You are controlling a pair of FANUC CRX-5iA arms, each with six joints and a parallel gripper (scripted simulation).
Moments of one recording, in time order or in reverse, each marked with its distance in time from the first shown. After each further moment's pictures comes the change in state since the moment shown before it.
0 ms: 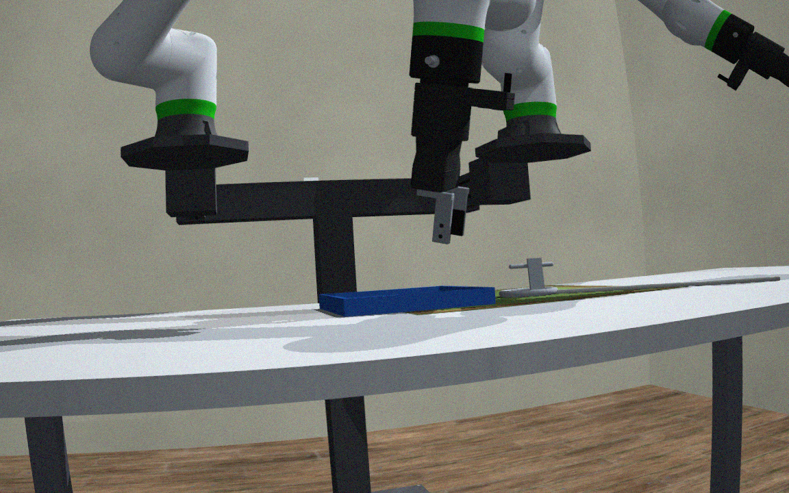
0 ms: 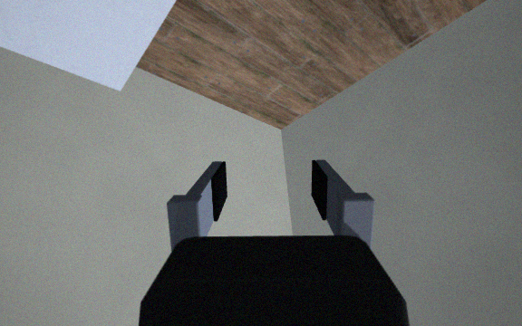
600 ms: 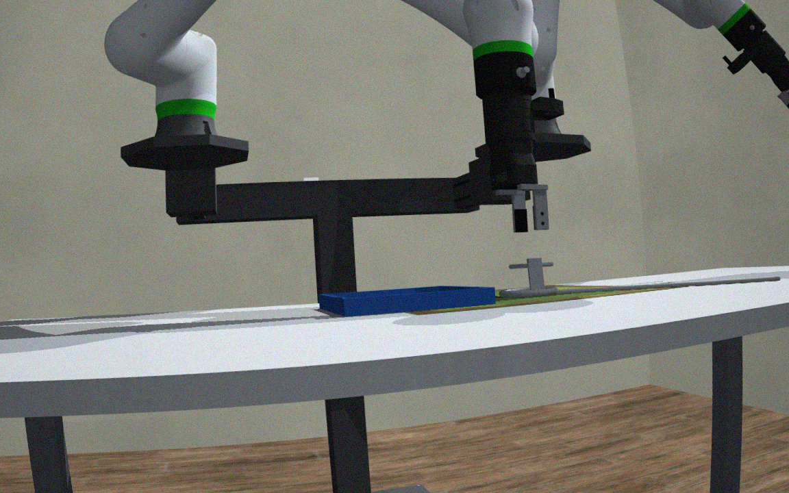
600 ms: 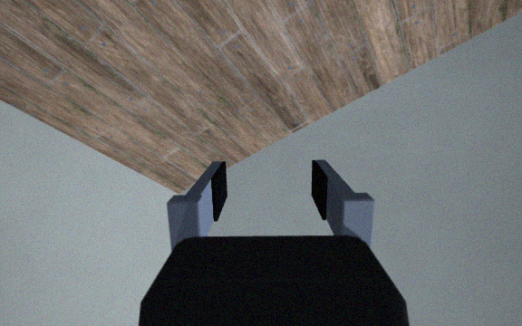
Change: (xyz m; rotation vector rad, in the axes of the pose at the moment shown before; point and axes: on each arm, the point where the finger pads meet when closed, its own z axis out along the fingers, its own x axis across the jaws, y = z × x) left arm 0.200 0.010 -0.028 0.258 0.254 -0.149; right arm -0.134 -0.081 0.000 0.140 0.281 -0.764
